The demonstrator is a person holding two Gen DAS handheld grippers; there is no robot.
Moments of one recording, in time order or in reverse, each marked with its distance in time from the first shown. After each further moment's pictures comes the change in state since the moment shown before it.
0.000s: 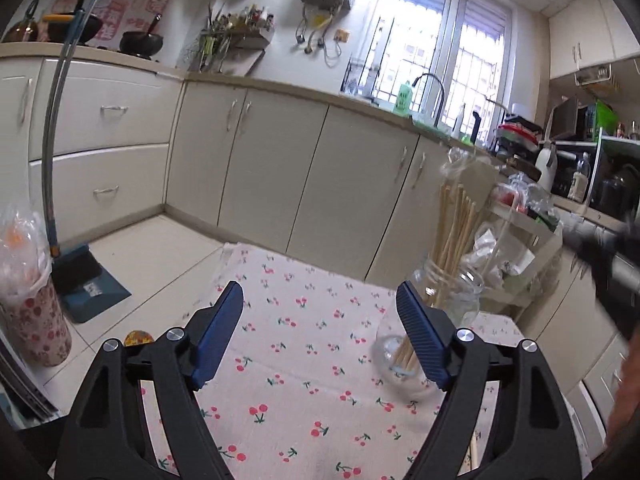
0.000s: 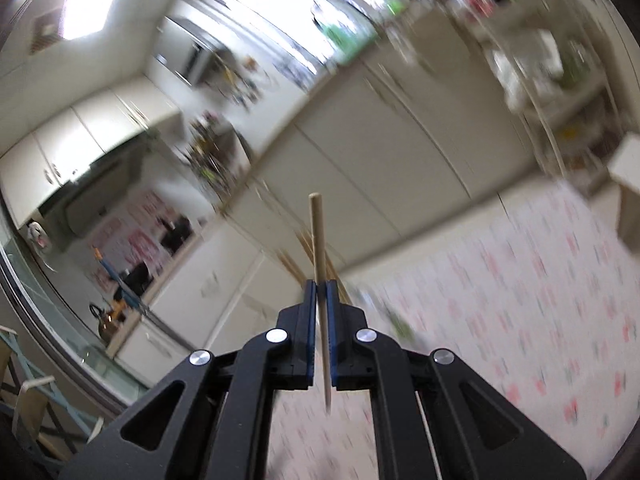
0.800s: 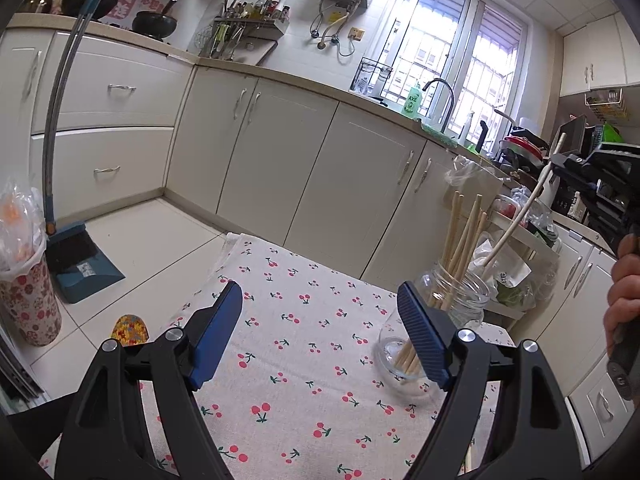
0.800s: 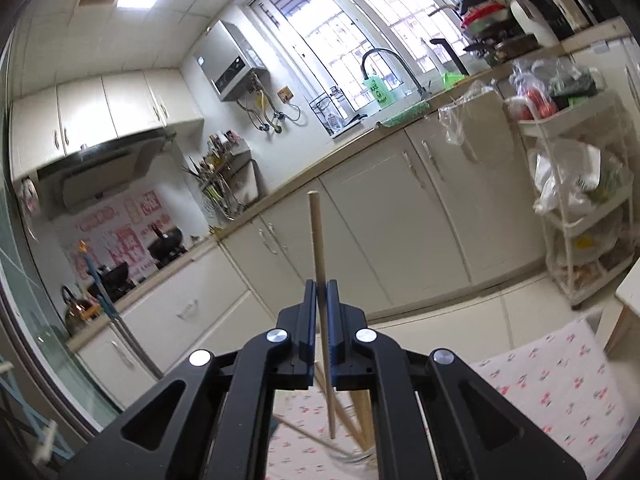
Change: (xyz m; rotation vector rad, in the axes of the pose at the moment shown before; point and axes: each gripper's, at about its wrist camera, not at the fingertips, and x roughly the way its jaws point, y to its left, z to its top) left arm 0.012 0.015 0.000 -0.082 0.030 -0.018; right arm 0.037 0.046 0.039 -0.232 -0.085 -0.082
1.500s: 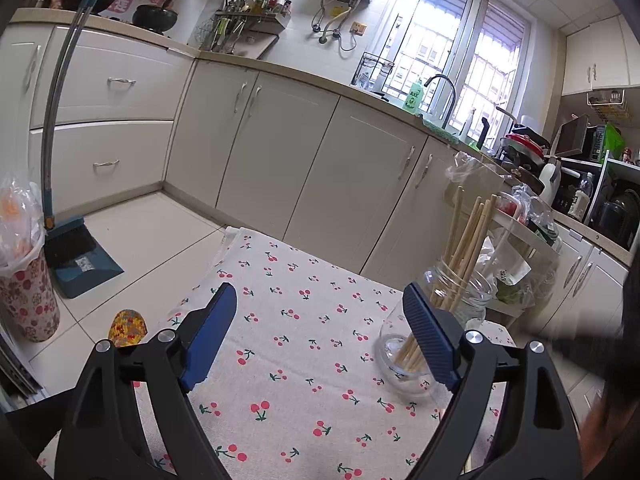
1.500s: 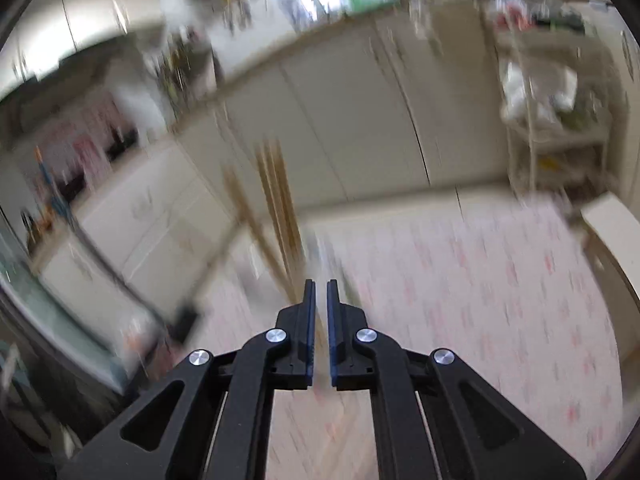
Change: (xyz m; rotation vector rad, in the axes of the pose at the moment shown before) left arm 0.005 0.000 -0.001 -0.012 0.023 -0.002; right arm -0.012 -0.038 -0.132 -0.058 0.515 -0.184
